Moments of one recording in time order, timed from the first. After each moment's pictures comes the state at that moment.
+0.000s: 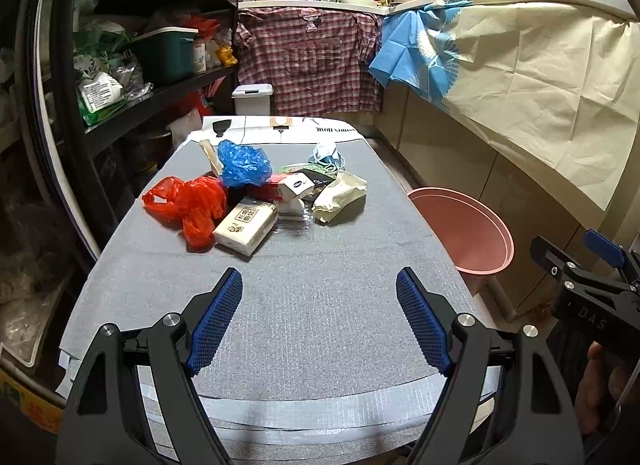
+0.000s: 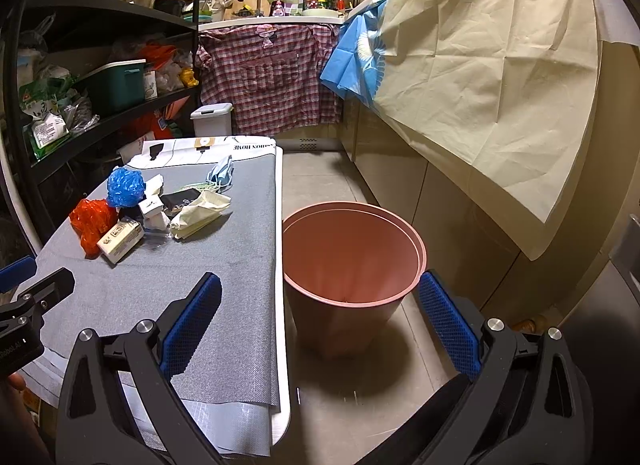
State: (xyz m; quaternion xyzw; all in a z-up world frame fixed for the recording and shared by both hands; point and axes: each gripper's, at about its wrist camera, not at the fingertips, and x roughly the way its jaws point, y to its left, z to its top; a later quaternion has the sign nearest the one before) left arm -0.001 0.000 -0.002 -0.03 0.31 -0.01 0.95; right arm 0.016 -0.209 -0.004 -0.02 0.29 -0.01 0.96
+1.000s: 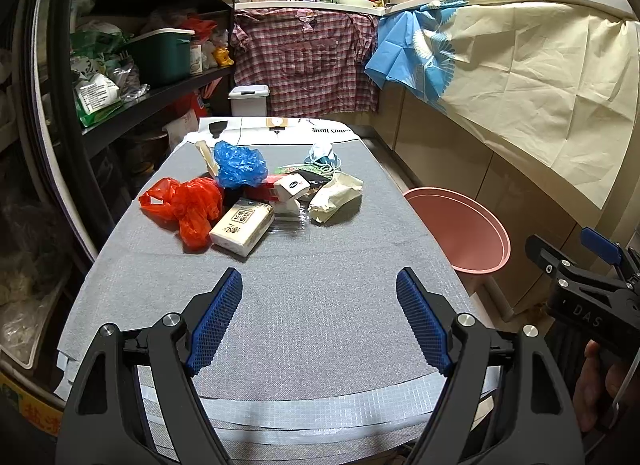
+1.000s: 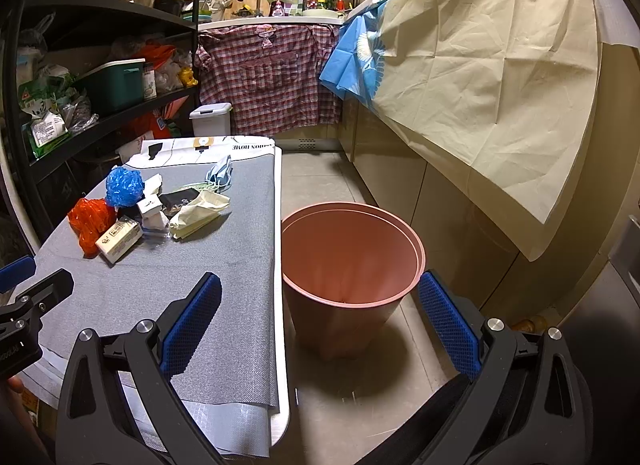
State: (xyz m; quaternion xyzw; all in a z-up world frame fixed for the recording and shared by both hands) left arm -0.001 -0.003 -0.002 -0.03 0.30 -0.01 0.95; right arm 0.016 -0.209 -0.005 -0.02 0.29 -0.01 0.96
